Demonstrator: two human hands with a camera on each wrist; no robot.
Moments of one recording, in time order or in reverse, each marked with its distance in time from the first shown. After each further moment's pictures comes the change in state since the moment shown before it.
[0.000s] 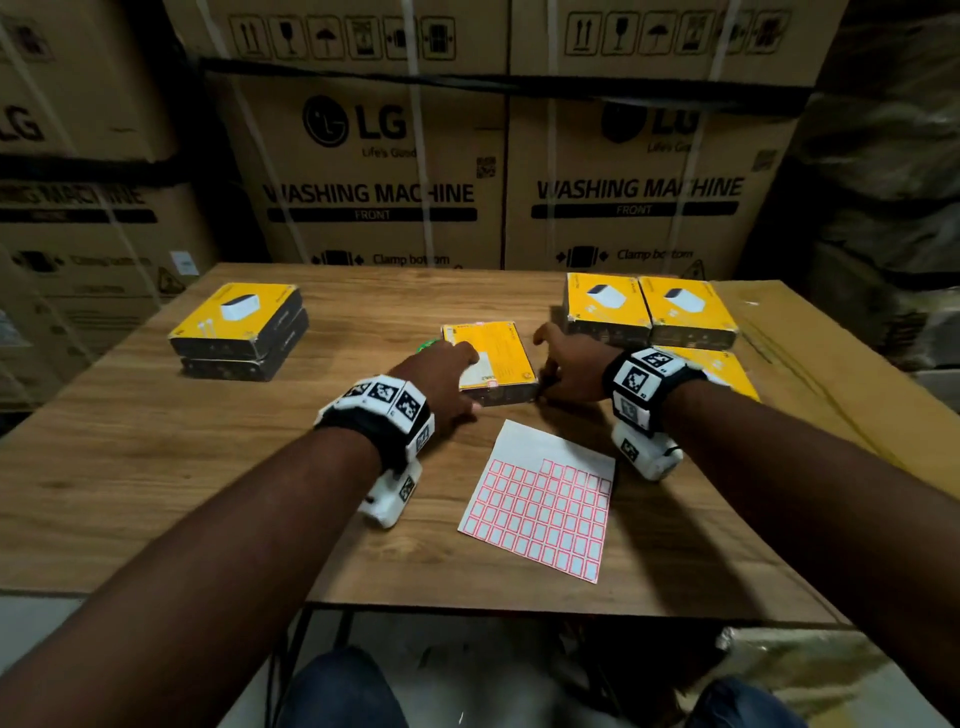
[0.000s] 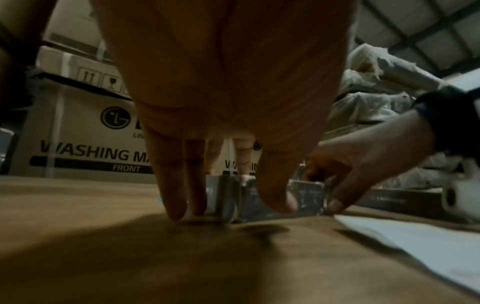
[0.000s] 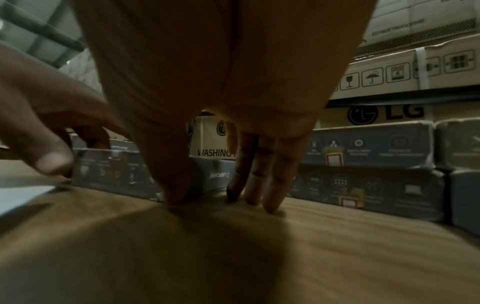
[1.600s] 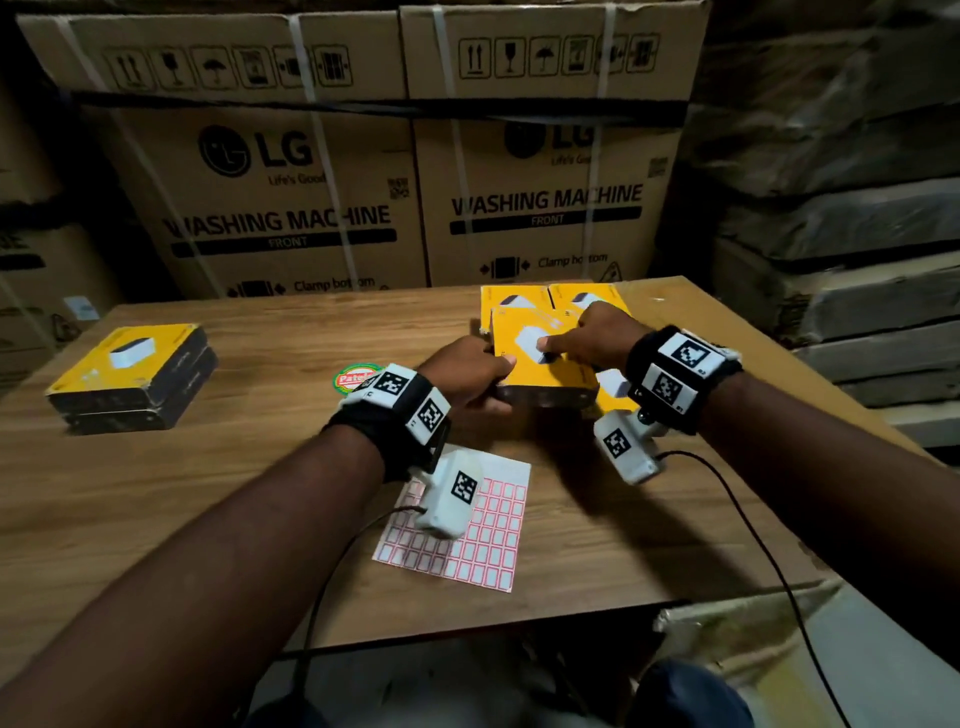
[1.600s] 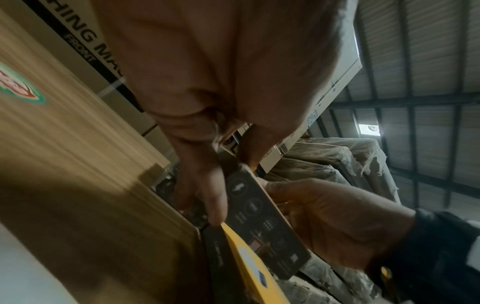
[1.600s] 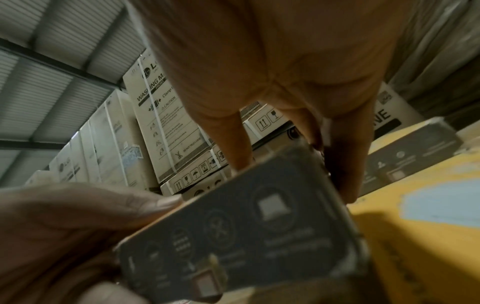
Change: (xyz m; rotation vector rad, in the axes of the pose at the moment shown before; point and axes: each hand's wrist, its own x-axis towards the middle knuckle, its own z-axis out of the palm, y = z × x) left_hand 0.008 0.143 -0.016 -1.042 -0.246 -0.026; right_hand -0.057 0.084 -0.055 0.471 0.293 0.451
